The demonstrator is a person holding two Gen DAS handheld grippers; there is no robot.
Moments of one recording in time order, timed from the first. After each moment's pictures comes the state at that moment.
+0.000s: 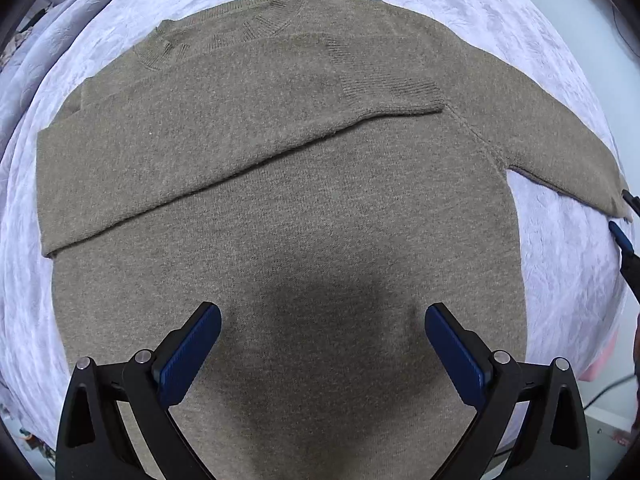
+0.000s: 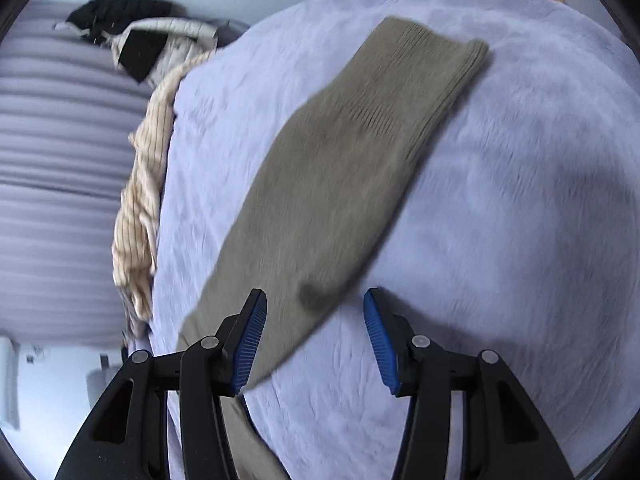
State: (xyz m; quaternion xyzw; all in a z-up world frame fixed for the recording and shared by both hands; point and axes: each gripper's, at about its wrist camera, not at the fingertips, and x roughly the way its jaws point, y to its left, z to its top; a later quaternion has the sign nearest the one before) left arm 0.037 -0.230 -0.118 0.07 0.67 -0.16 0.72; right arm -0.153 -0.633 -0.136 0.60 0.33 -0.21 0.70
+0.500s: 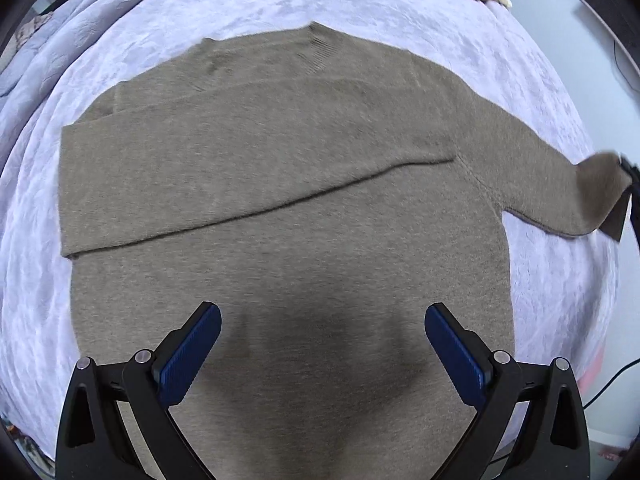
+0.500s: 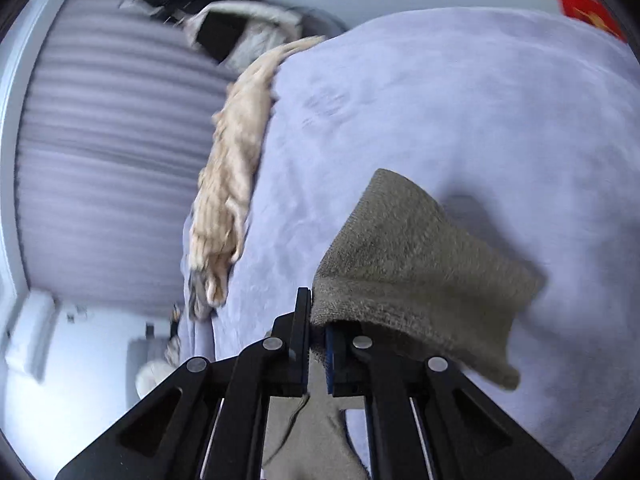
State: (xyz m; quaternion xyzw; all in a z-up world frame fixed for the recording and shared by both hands) left arm 0.065 -0.188 -0.086 0.02 0.64 -0.15 0.75; right arm -0.039 -0.593 -0.061 0.55 0.31 -0.06 0.77
